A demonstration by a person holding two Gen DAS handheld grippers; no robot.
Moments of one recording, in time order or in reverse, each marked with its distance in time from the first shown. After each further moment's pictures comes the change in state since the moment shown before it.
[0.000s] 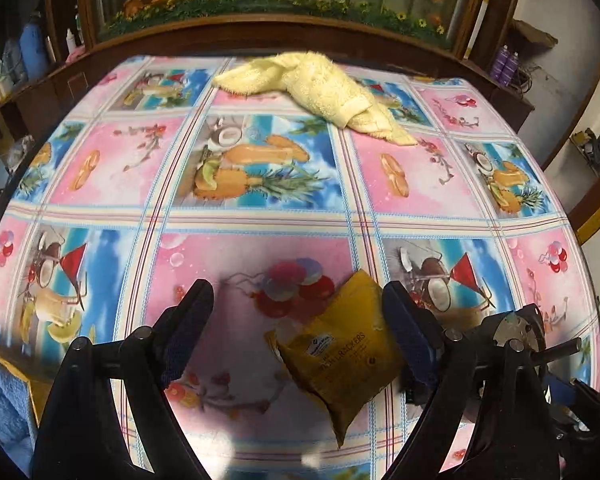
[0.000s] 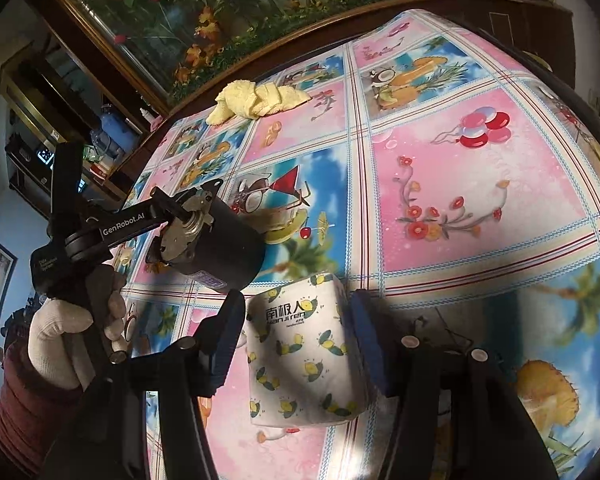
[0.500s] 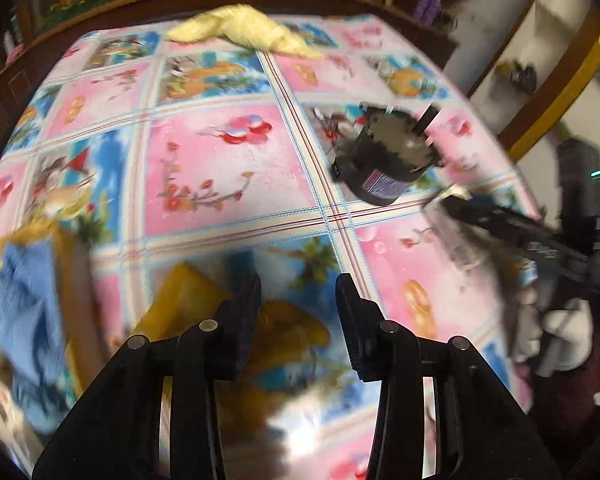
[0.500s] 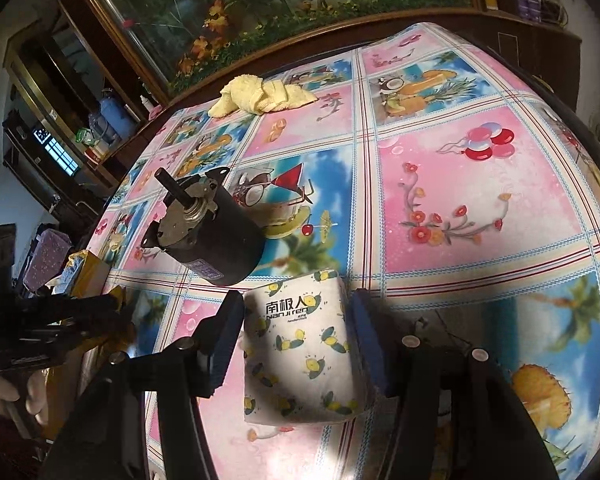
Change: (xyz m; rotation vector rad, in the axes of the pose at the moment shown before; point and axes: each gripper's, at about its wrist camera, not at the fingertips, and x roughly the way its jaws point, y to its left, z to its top) left arm -0.099 0.021 -0.095 0.136 0.112 -0.227; right arm 0.004 0.009 -0.004 -0.076 -0.014 -0.046
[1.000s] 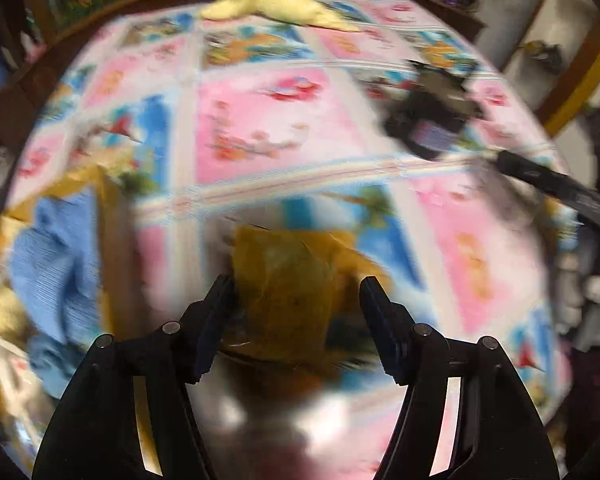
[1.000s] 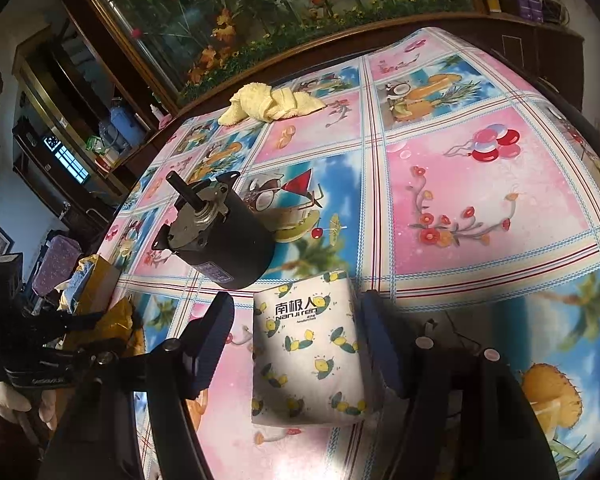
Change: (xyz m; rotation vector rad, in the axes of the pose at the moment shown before) left arm 0.015 0.012 -0.023 0.036 0.109 0.058; right arm -0.001 -0.002 -0.003 0.009 -0.036 0.042
